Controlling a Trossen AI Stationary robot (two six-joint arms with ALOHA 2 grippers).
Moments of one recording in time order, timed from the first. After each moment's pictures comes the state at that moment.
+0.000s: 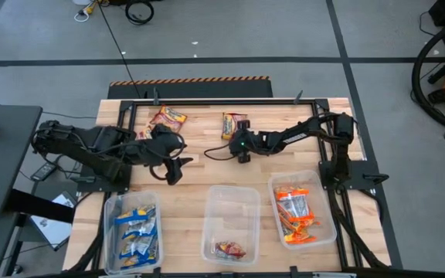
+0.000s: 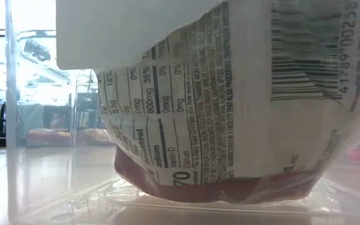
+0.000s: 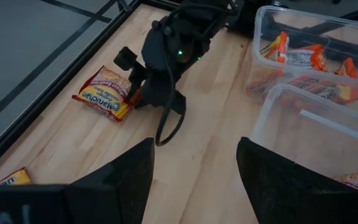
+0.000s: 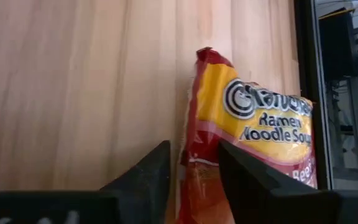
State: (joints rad) left arm -0.26 1.24 1.43 -0.92 -0.50 -0.49; right arm -0.24 1.91 0.91 0.20 0.42 -0.60
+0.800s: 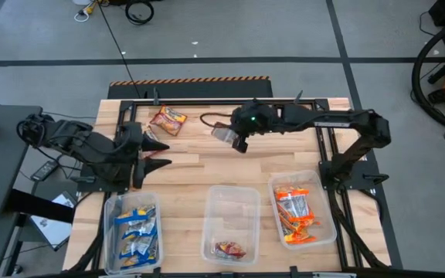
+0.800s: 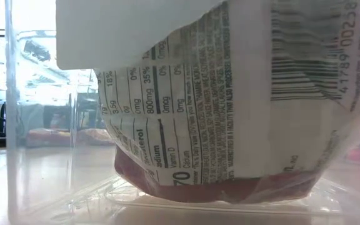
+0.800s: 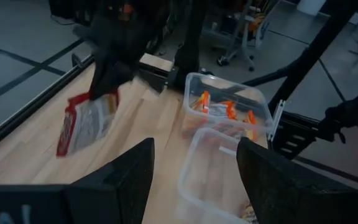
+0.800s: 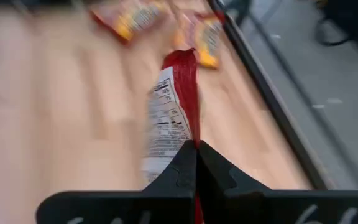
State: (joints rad) left arm -0.45 1.03 1.43 -0.81 -0.55 -0.51; right arm -0.18 1.56 1.37 -0.52 0.17 0.01
